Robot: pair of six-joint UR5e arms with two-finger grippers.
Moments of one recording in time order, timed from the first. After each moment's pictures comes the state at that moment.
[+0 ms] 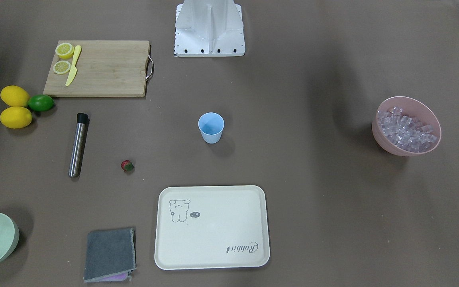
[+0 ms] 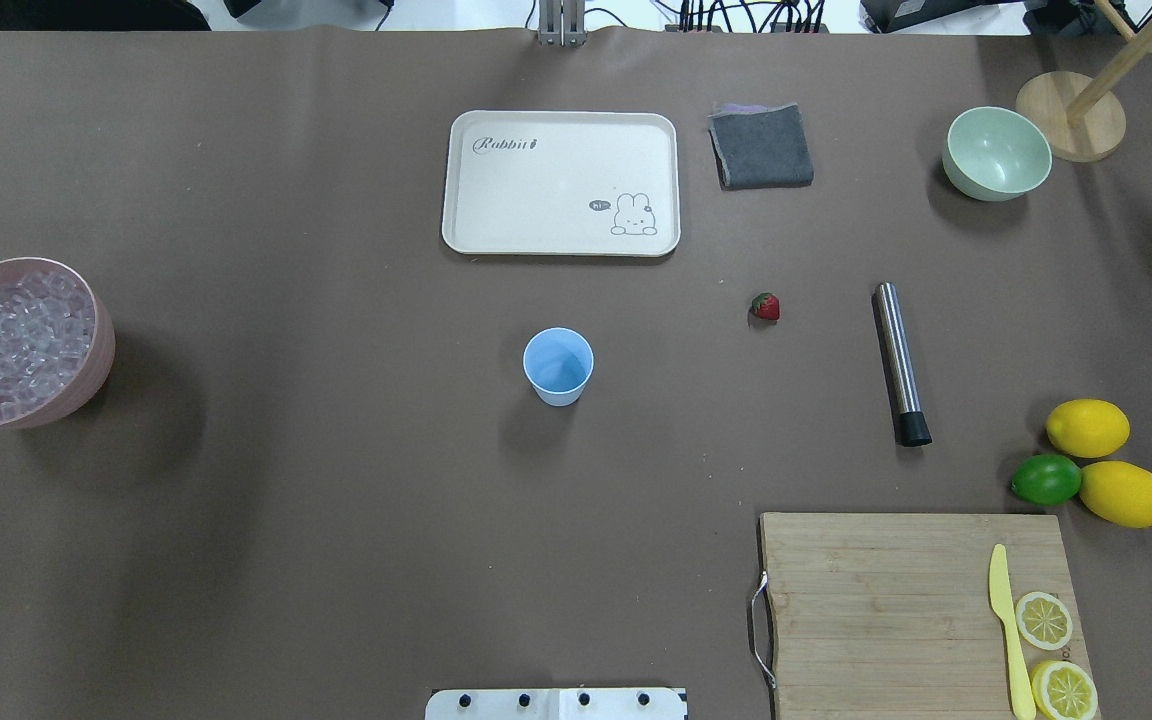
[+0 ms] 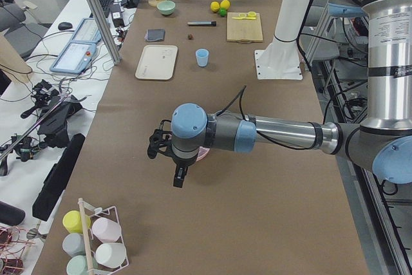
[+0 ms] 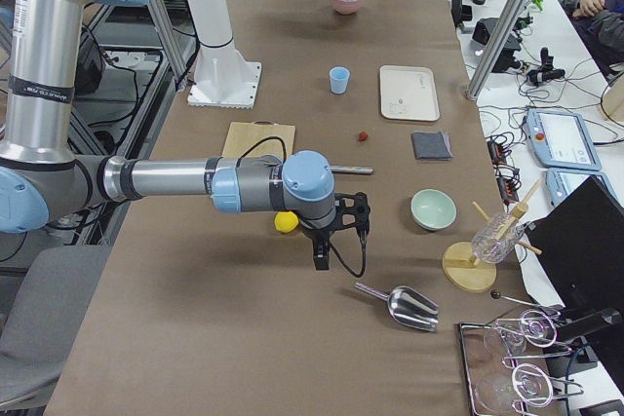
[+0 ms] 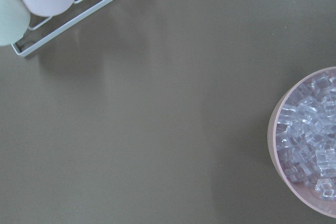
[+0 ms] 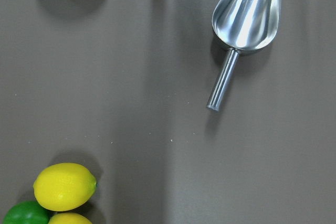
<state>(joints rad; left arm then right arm) -1.66 -1.47 -1.78 -1.62 -2.44 0.11 1.63 -1.78 1.86 -1.53 2.44 -0.02</state>
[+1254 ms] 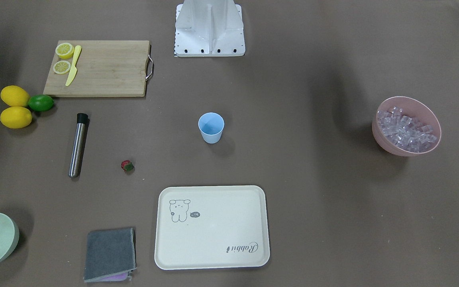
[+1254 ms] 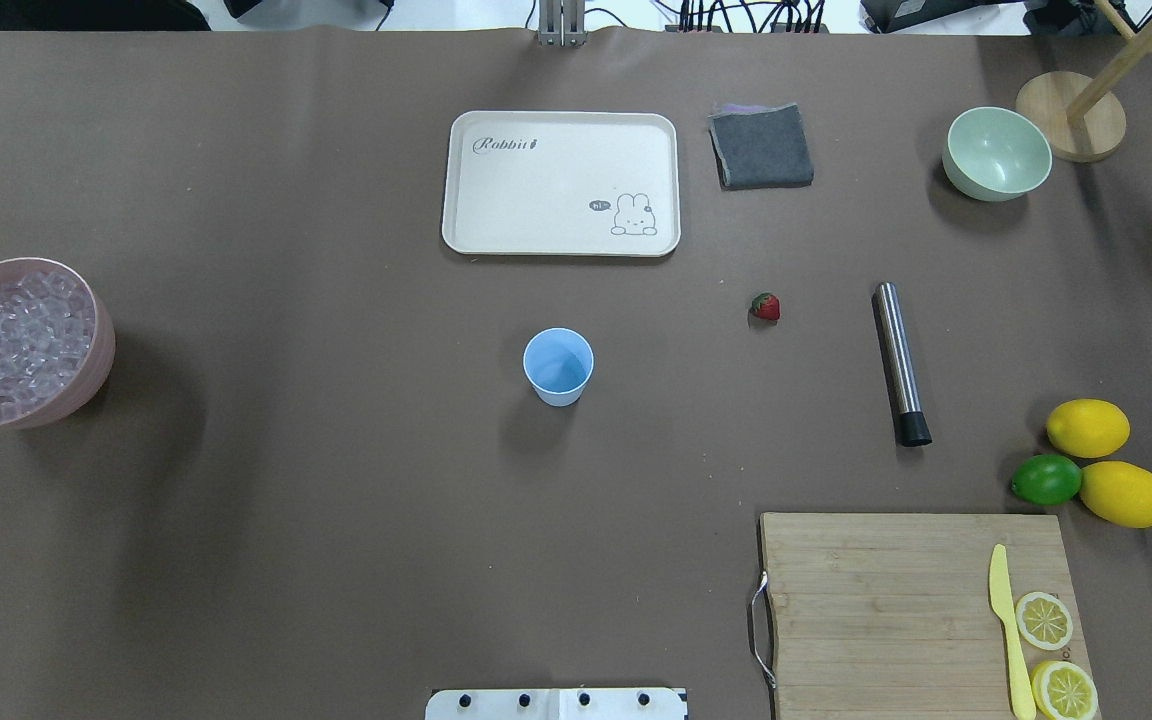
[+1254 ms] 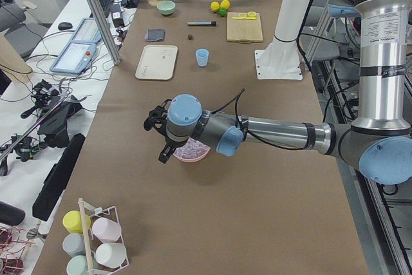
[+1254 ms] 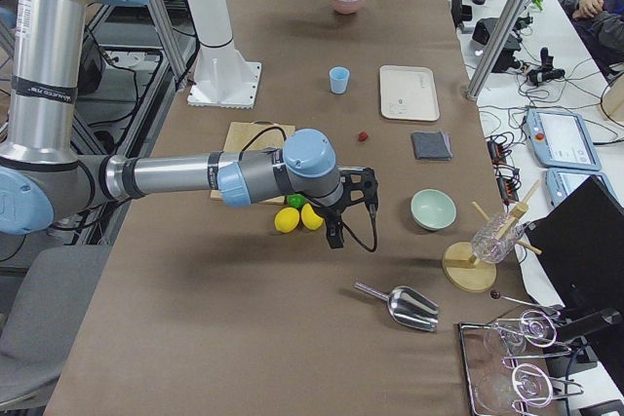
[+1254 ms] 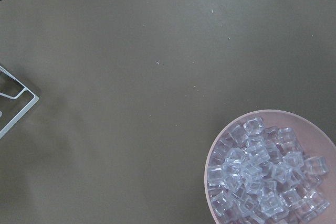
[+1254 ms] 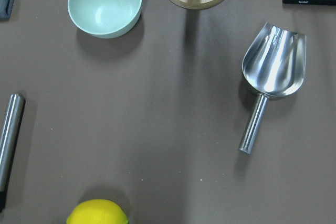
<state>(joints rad) -1.54 -1.49 -1.74 -1.95 -2.48 0.07 1.58 -1.77 1.91 -1.36 2.43 0.18</state>
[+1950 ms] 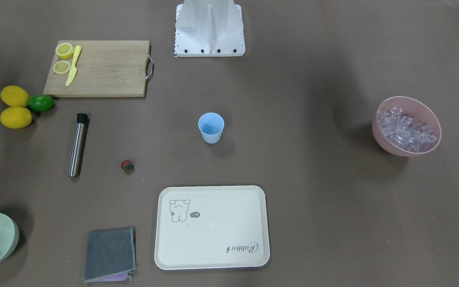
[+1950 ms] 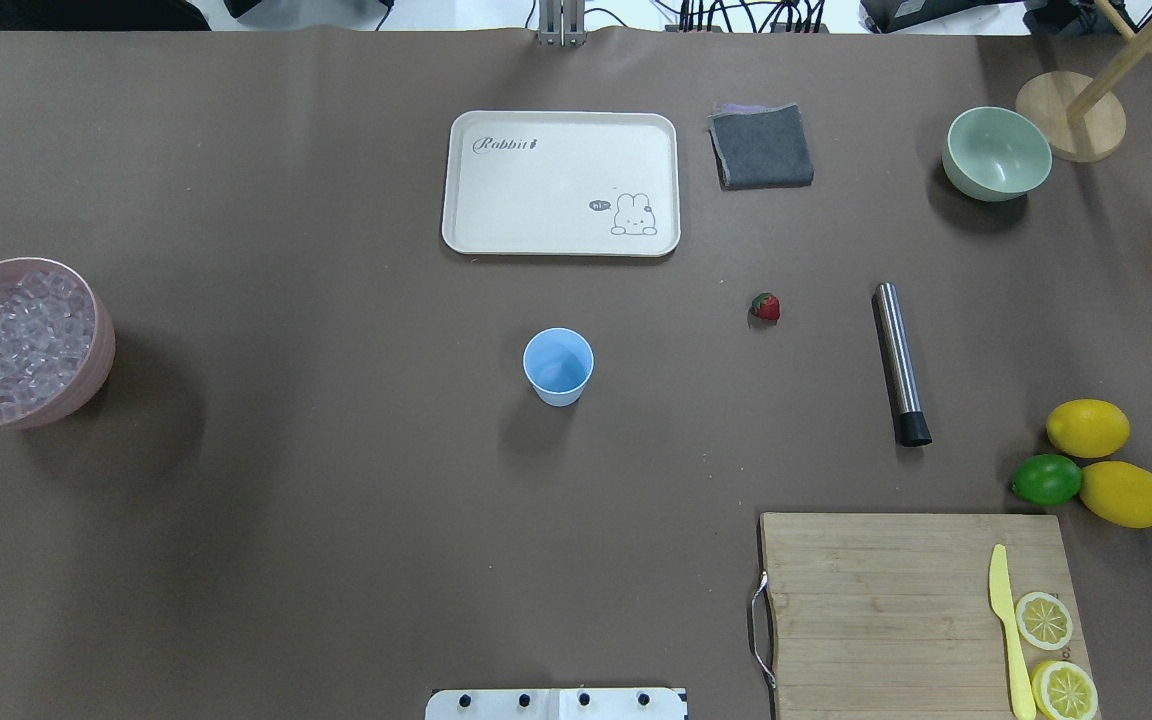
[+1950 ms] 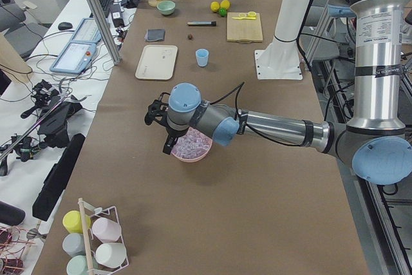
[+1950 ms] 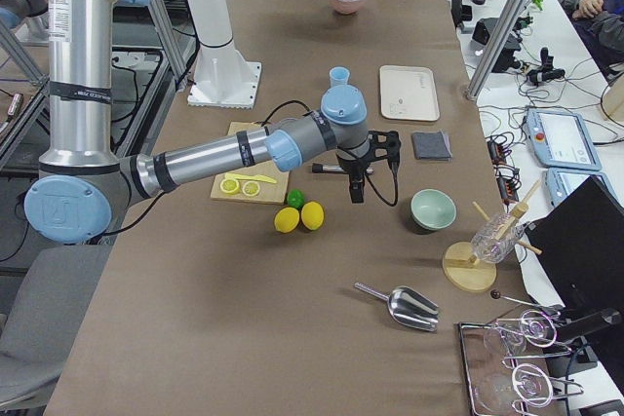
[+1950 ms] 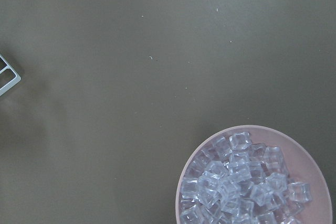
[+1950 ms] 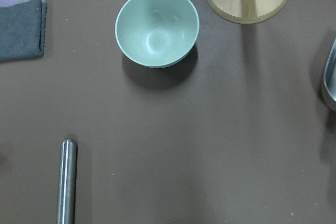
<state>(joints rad) -1.45 -1.50 -1.80 -1.95 -2.43 -0.21 1.34 -1.62 1.93 -1.34 2.32 0.58</state>
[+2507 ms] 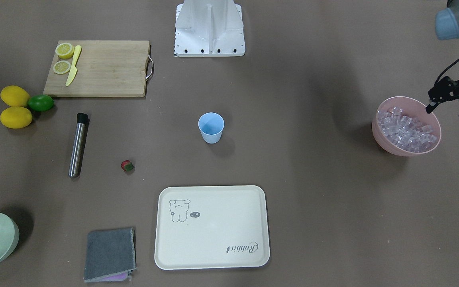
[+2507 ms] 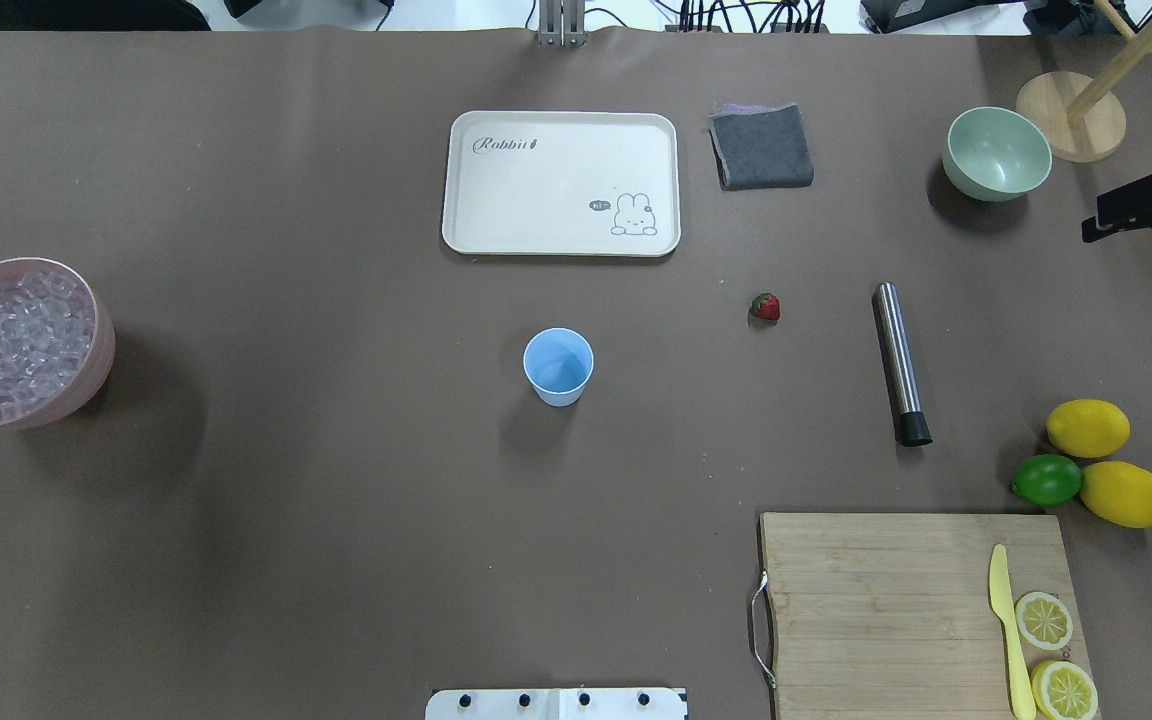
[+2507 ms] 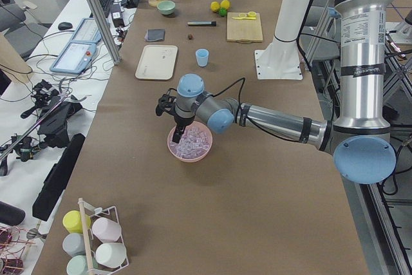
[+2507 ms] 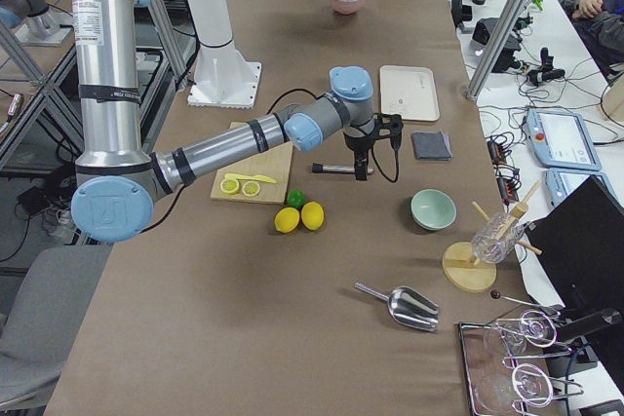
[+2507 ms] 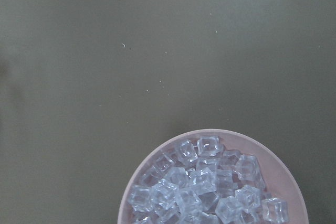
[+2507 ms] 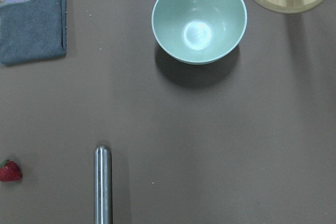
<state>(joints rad) -1.18 -1.49 -1.82 -2.06 -2.22 -0.46 1.20 -1.55 1.94 -1.34 2.24 0.74</state>
